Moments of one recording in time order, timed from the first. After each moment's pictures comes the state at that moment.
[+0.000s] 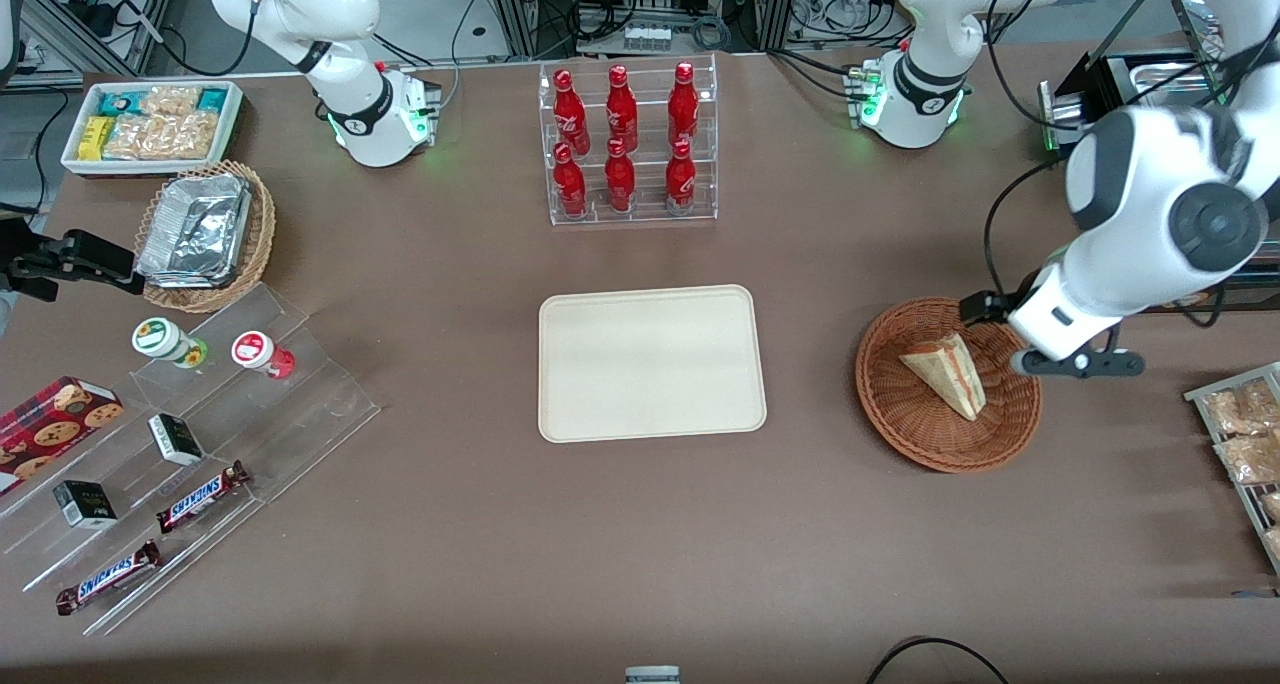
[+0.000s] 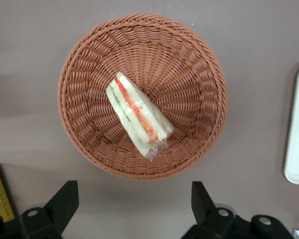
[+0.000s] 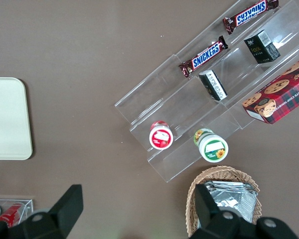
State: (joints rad) arm -0.02 0.15 -0.09 -1.91 0.04 1.90 -0.08
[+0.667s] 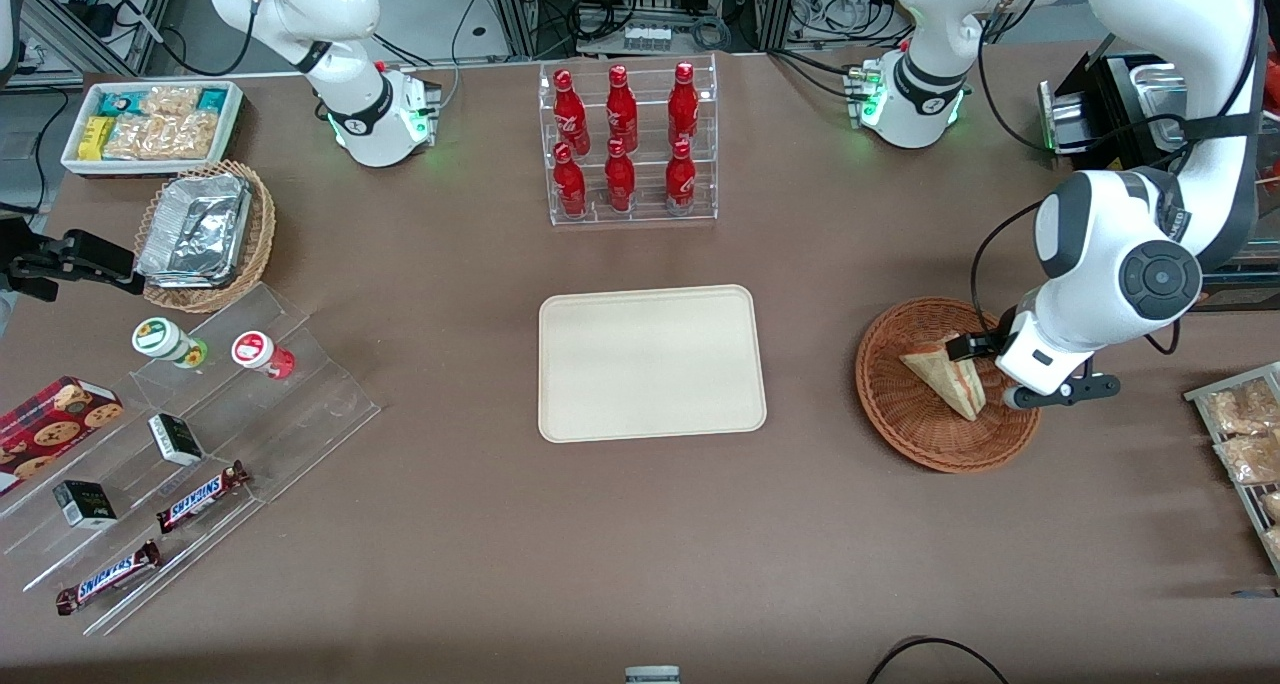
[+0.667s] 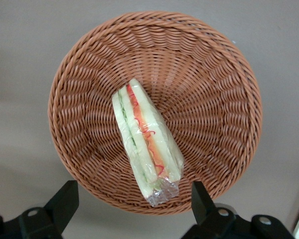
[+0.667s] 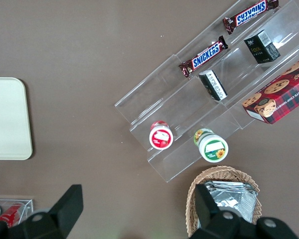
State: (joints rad) arm -0.02 0.21 -0.07 -2.00 0.04 2.06 -0.35
